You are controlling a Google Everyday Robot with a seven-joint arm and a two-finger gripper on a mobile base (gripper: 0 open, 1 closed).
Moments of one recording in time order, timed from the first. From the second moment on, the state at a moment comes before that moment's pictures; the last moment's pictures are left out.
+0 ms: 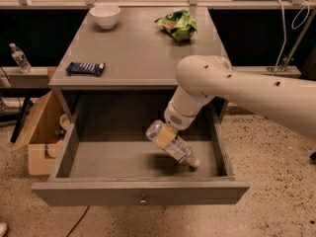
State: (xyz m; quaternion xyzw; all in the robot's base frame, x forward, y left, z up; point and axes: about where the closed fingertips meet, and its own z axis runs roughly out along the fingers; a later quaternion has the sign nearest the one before) arm 0.547 -0.027 0.693 -0.52 0.84 0.12 0.11
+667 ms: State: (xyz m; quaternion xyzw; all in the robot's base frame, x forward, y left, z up) arm 0.547 -0.027 0.693 -0.52 0.84 0.12 0.11
